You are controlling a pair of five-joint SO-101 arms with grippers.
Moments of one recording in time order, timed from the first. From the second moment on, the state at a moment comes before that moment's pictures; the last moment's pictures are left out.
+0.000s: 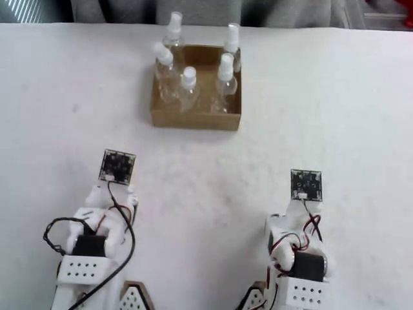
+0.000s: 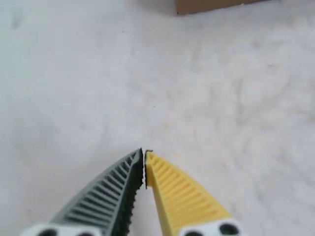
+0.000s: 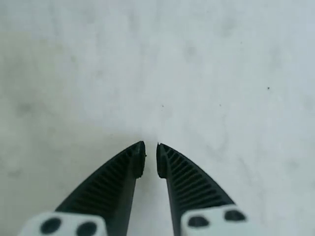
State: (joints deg) left arm -3.9 -76.3 97.5 34.6 -8.0; right arm 5.3 -102.7 95.5 73.1 7.1
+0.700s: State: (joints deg) left arm -3.9 -90.2 97.6 50.2 -8.0; right arm 5.3 -102.8 96.4 72.6 7.4
